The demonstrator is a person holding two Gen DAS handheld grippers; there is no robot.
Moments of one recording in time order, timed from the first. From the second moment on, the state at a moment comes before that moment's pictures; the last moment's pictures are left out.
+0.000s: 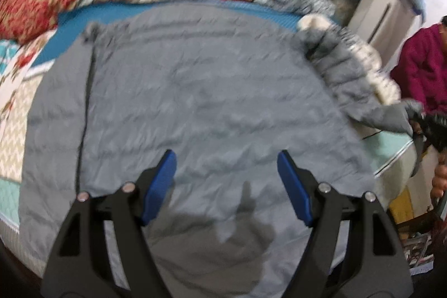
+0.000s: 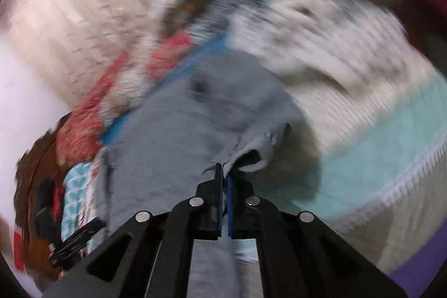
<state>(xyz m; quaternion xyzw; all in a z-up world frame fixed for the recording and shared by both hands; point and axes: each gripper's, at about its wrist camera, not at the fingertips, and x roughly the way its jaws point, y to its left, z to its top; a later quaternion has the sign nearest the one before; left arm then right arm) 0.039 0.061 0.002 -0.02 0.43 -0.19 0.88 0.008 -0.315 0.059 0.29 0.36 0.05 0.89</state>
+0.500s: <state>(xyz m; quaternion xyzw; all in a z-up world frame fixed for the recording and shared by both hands) 0.048 0.083 0.054 -0.07 0.39 -0.18 0.90 0.005 -0.099 0.031 0.05 0.44 0.31 0.84</state>
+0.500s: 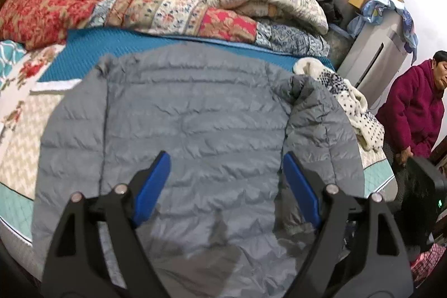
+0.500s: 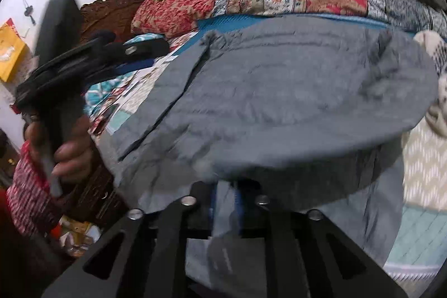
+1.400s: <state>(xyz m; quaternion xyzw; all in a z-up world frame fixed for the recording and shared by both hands) -0.071 -0.171 -0.073 0.53 0.24 -0.38 0.72 -0.097 -0.376 -0.015 0.38 0.35 0.09 0.85</state>
